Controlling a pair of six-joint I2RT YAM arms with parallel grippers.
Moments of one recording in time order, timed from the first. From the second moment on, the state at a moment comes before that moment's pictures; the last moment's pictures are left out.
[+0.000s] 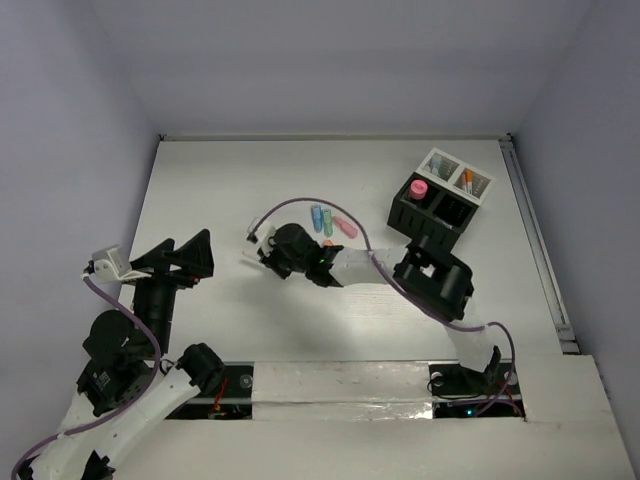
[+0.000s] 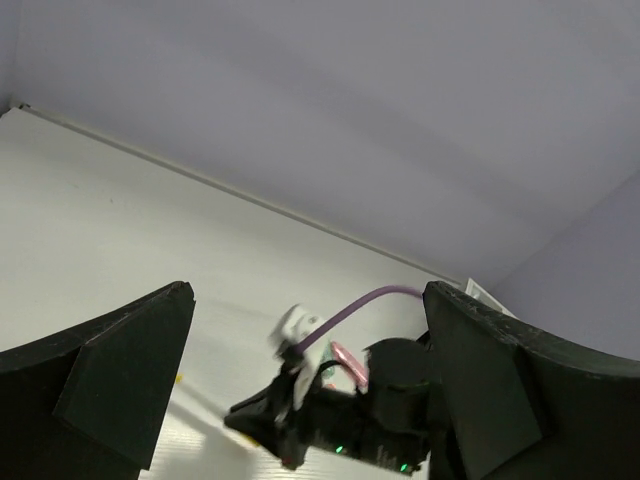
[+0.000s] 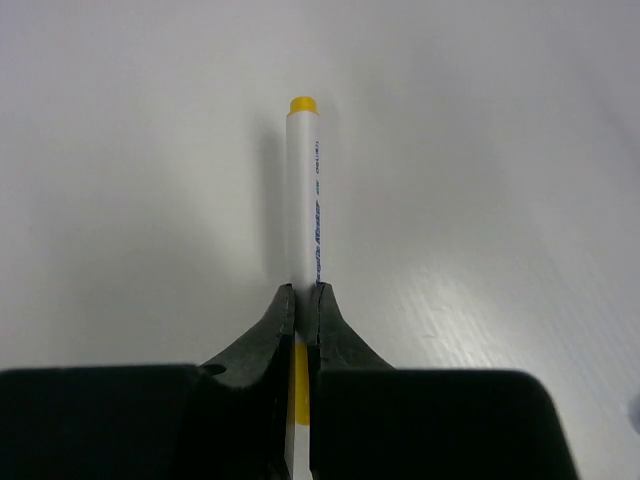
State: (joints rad) left arm -0.76 0.16 0.73 -0.33 -0.72 -0.40; right arm 1.04 2.14 1.40 0.20 0.01 -0.10
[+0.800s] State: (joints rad) left arm -0.76 0.16 0.73 -0.33 -0.63 -0.40; right arm 0.21 1.44 0.87 0.66 0.48 0.11
